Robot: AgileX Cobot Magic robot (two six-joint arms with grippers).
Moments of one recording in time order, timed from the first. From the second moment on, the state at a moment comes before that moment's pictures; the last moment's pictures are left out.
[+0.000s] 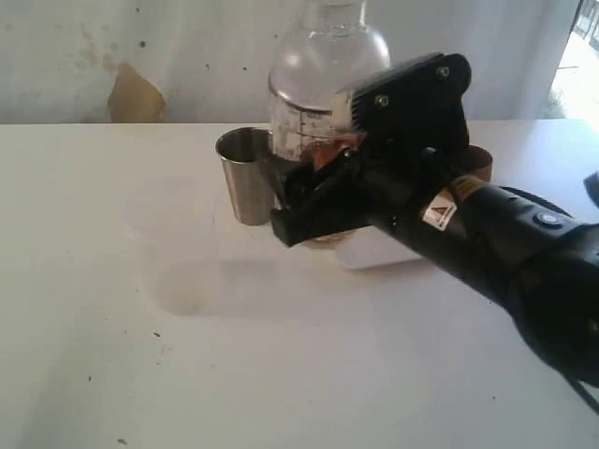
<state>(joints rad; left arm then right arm) -0.02 0.00 0.00 0.07 0.23 -0.07 0.67 1.36 -0.65 0.19 -0.53 -0.20</state>
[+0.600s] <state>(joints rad) -0.02 0.00 0.00 0.06 0.23 -0.07 0.69 1.40 -0.65 0.38 -0.50 -0.33</state>
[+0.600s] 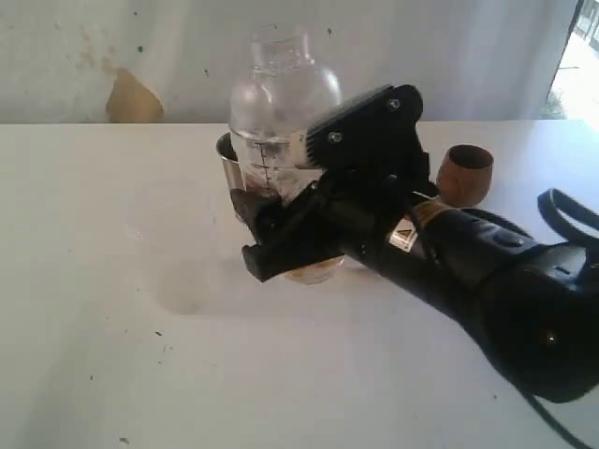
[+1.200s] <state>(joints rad) -0.02 0.00 0.00 0.06 0.23 -0.07 0.64 1.41 -0.66 0.29 -0.58 -0.06</state>
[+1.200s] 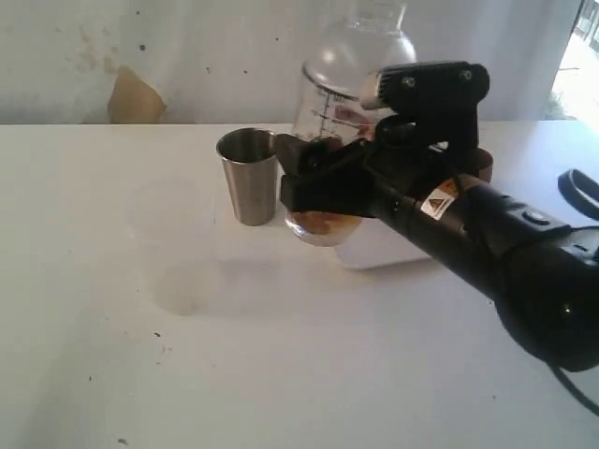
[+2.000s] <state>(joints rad) -0.02 0.00 0.00 0.06 0.24 -0.07 0.67 1.39 -0.80 0.30 -0.39 -0.22</state>
